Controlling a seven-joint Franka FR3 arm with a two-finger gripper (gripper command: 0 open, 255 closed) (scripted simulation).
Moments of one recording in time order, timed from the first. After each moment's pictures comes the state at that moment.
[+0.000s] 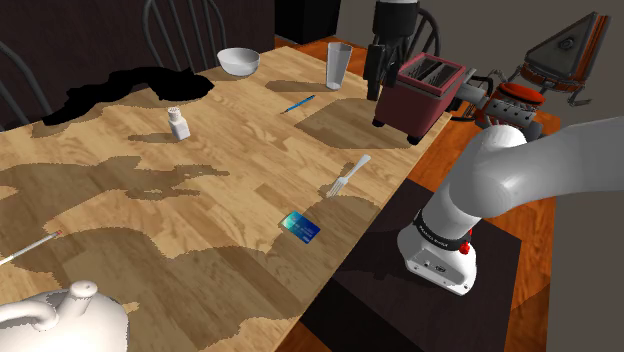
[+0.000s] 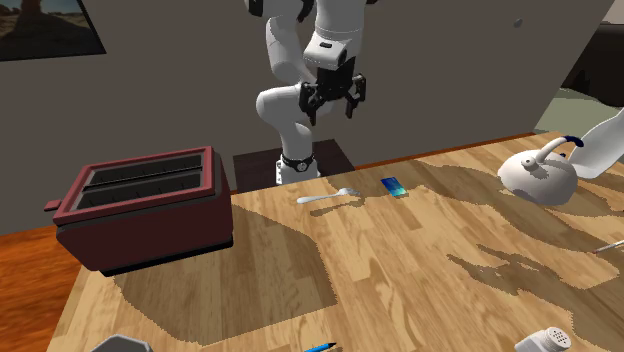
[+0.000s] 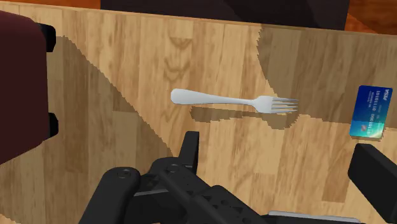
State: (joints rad) arm -0.01 -0.83 0.05 -2.44 0.06 1.46 -0.01
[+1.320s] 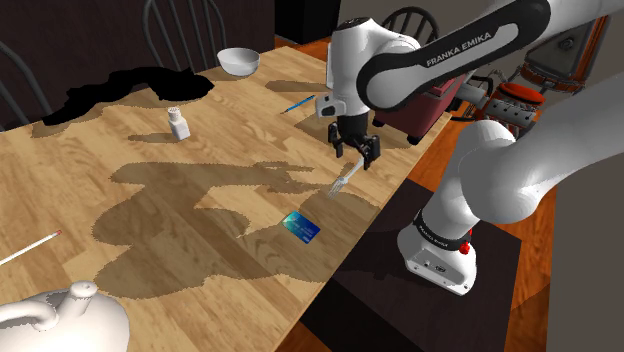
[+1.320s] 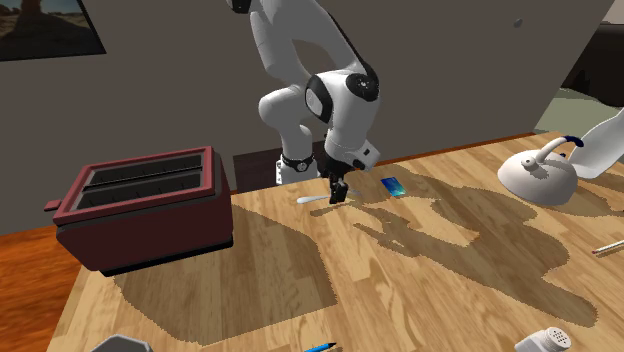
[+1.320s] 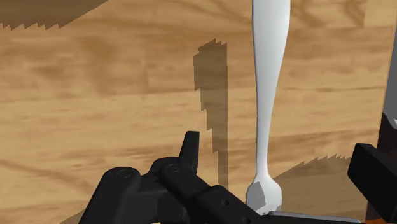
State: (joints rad) arm 0.36 -0.58 -0.24 -2.83 -0.20 2.03 -1.21
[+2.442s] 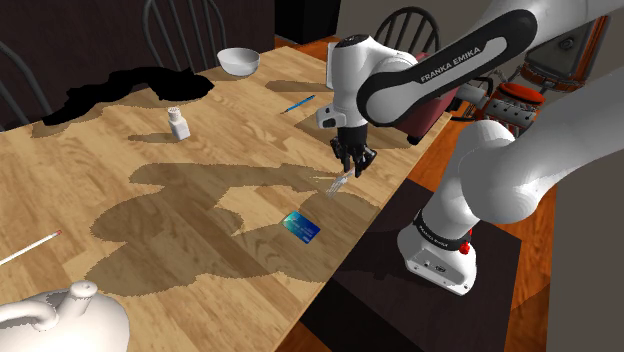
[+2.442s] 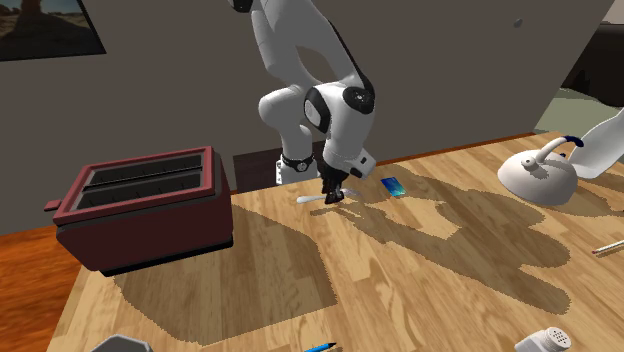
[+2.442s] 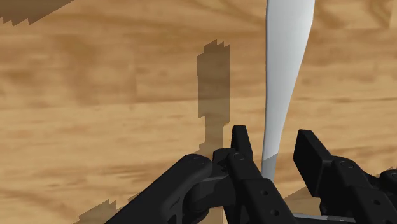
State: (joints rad) arm 0.36 -0.54 -0.25 -2.88 -0.21 2.13 -1.21
